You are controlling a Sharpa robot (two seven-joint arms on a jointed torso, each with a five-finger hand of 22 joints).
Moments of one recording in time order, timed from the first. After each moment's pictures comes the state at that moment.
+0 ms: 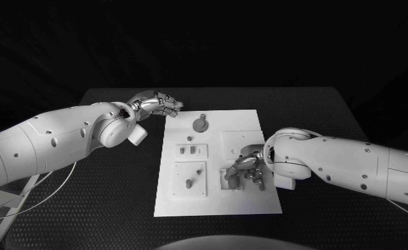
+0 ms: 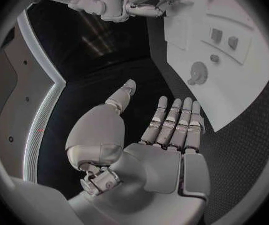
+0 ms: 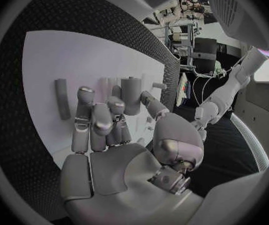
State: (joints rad) left arm 1.21 -0.82 -0.13 1.27 -0.37 -0.04 0.16; left_hand 0.89 -0.06 0.41 -0.25 0.05 0.66 0.18 0.24 0.54 0.74 0.27 0.07 0.07 0.56 0.26 0.32 0.44 0.02 0.47 0.17 0.07 0.84; right arm 1.19 -0.67 -0.24 1.48 -0.88 0.17 -0.50; right_hand 0.61 -0.02 0.60 -0.23 0.12 1.01 0.09 0.24 0.69 1.16 -0.02 1.10 1.11 1.28 -0.12 1.44 0.89 0.25 1.17 -0.02 0.80 1.31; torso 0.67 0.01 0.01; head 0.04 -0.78
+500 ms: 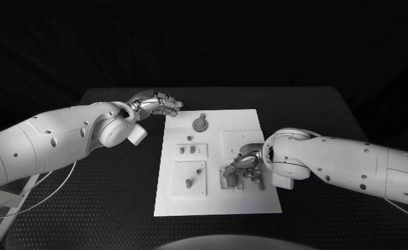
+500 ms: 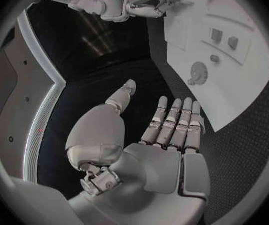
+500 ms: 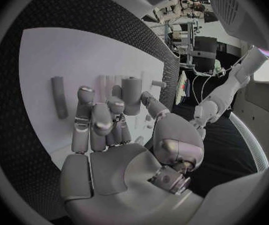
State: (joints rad) left arm 1.21 -0.82 -0.13 1.27 -0.37 -0.04 0.16; left_hand 0.89 -0.06 0.41 -0.25 0.05 0.66 0.18 0.24 0.54 0.74 0.27 0.07 0.07 0.56 0.26 0.32 0.44 0.02 0.47 0.17 0.07 0.84; right arm 1.18 -0.67 -0.24 1.49 -0.88 0.14 -0.50; right_hand 0.61 -0.03 0.60 -0.22 0.12 1.01 0.09 0.24 0.70 1.16 -0.02 1.10 1.11 1.28 -0.12 1.44 0.89 0.25 1.17 -0.02 0.79 1.31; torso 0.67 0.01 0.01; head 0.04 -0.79
